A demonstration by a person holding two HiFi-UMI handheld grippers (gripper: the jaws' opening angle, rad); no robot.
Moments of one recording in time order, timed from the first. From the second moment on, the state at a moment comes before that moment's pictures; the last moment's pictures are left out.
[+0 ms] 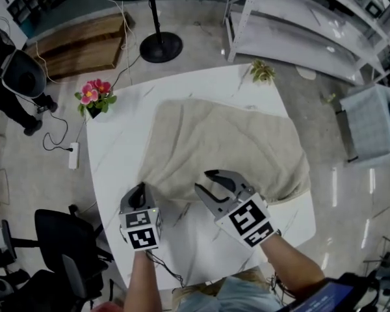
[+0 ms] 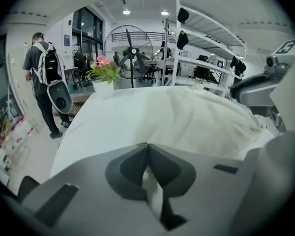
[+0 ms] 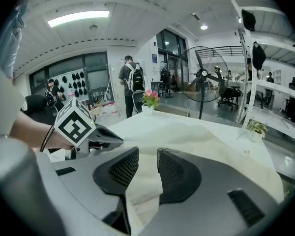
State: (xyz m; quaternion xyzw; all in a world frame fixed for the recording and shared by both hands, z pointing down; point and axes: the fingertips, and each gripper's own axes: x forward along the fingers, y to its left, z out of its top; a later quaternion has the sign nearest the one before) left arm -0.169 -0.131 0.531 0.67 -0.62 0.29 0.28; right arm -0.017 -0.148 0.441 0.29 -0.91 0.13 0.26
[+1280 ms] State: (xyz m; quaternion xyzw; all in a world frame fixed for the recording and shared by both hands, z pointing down) left arm -0.266 -0.112 0.530 0.65 -0.64 0.28 0.29; right arm -0.246 -0.347 0.529 0.24 -0.90 0.06 0.37
